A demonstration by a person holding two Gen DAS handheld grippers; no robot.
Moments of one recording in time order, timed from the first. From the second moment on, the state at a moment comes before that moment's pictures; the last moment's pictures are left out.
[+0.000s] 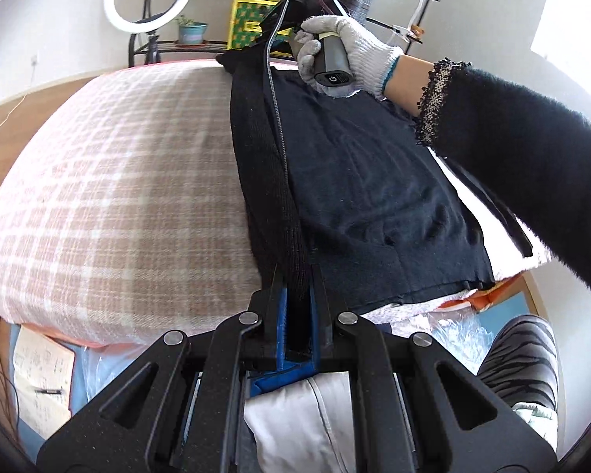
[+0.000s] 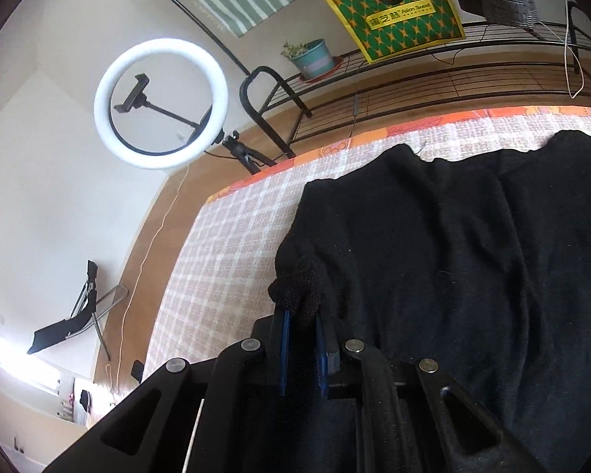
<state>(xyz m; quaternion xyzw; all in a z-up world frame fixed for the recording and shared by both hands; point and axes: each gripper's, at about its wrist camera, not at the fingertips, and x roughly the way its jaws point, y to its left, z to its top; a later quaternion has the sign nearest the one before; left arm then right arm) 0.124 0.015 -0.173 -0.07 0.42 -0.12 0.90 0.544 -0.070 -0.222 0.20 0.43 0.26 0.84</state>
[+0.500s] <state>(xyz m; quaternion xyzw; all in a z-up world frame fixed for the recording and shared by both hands) 0.135 -0.046 -0.186 -0.02 0.45 -0.17 0.88 0.543 -0.158 -0.263 0.17 0.47 0.16 0.85</state>
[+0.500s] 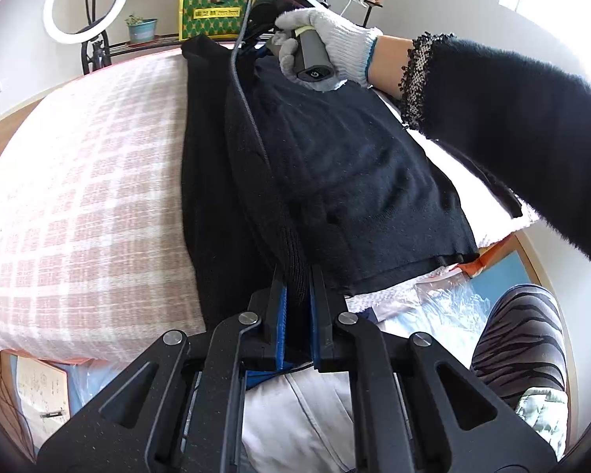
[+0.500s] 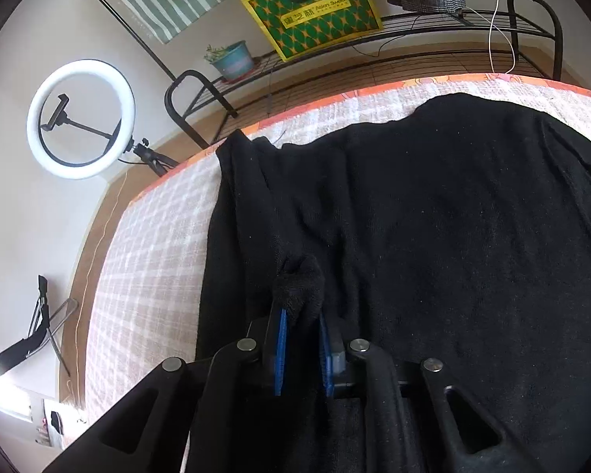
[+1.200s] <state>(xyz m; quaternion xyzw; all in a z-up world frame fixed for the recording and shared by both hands) 0.094 -0.011 -0.158 -0.07 0.43 -0.20 0.88 0.293 -0.293 -0.154 0.18 0.36 0.21 0.89</state>
